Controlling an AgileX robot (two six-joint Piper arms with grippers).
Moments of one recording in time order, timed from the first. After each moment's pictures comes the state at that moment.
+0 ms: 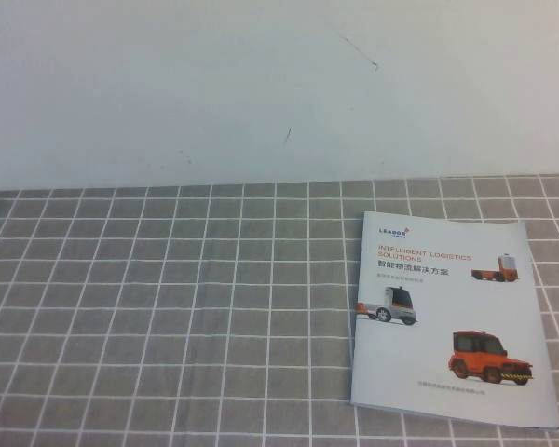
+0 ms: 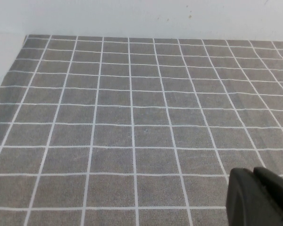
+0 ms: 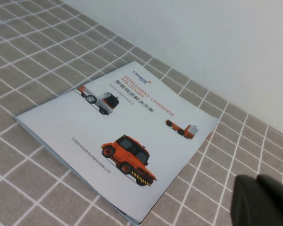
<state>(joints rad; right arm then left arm) 0.09 0.04 -0.32 0.30 0.74 -0.70 -0.11 -0.01 0.02 -0.04 0.34 -0.12</state>
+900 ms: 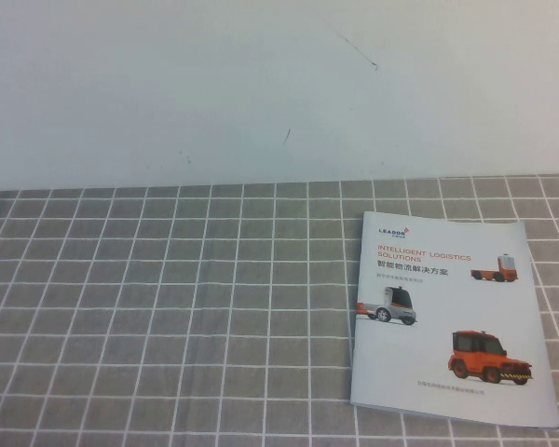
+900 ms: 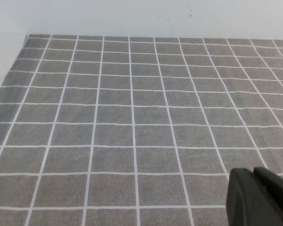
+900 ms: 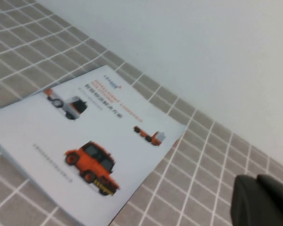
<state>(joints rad) 0.09 0.04 -0.31 0.23 0.66 -0.70 -0.11 -0.01 0.02 -0.04 0.35 -0.12</state>
